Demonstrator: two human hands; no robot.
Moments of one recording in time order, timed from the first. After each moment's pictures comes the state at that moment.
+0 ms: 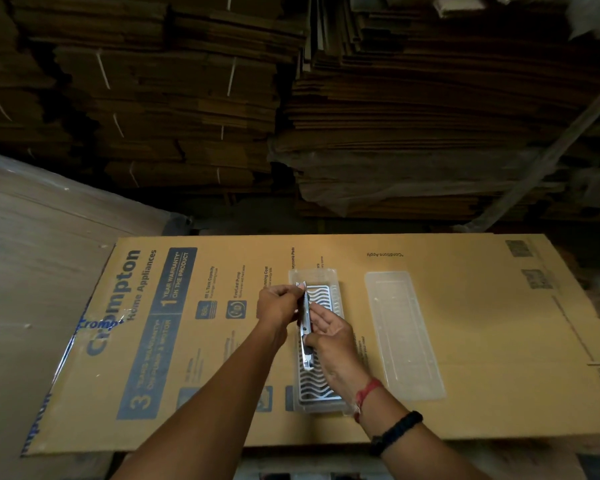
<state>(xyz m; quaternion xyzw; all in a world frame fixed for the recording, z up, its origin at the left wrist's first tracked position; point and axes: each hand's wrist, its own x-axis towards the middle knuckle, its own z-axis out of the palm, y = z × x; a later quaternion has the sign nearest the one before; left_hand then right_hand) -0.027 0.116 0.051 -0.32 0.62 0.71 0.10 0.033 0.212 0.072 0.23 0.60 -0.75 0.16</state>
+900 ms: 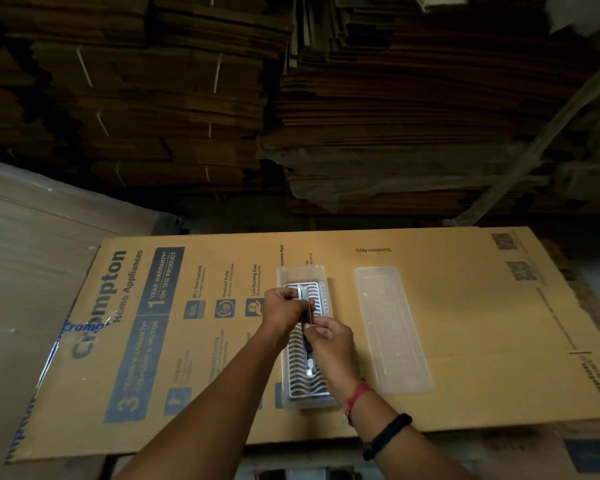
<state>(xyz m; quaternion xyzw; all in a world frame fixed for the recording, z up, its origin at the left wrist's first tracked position) -0.021 0.138 0.044 -0.28 0.66 0.68 0.15 0.045 0.225 0.055 0.26 0.68 -0.68 0.09</state>
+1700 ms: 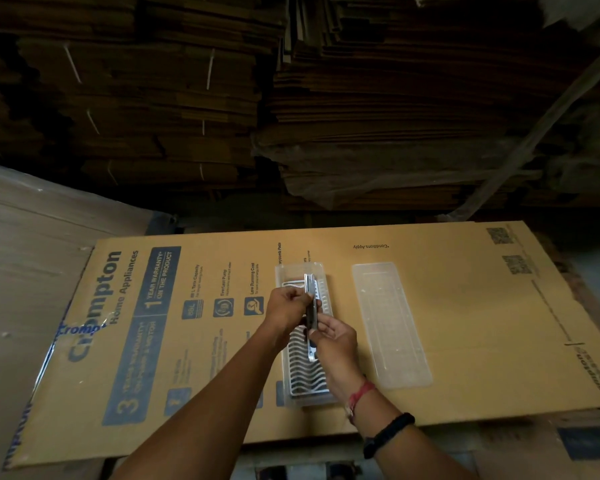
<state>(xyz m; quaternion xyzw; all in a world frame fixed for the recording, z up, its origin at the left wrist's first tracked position) -0.016 0.141 0.049 -0.22 0.66 0.69 0.20 0.046 0.226 0.045 0.30 0.65 -0.70 0.09</state>
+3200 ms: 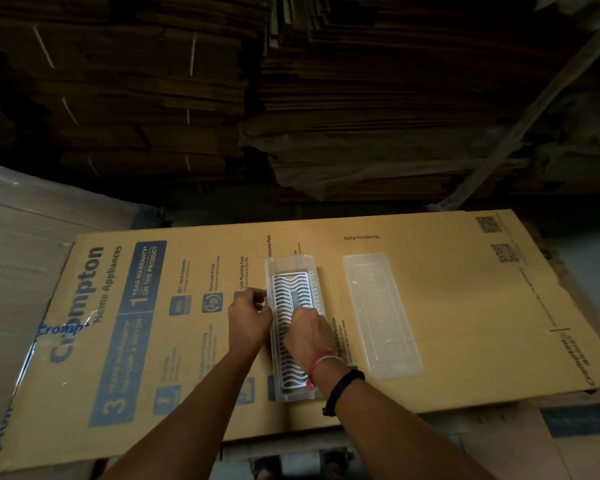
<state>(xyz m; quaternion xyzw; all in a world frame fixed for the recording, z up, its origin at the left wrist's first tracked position) 0.005 0.100 0.019 -0.16 0.87 0.47 0.02 0.025 0.212 0.040 0.06 0.96 -0.22 0.15</state>
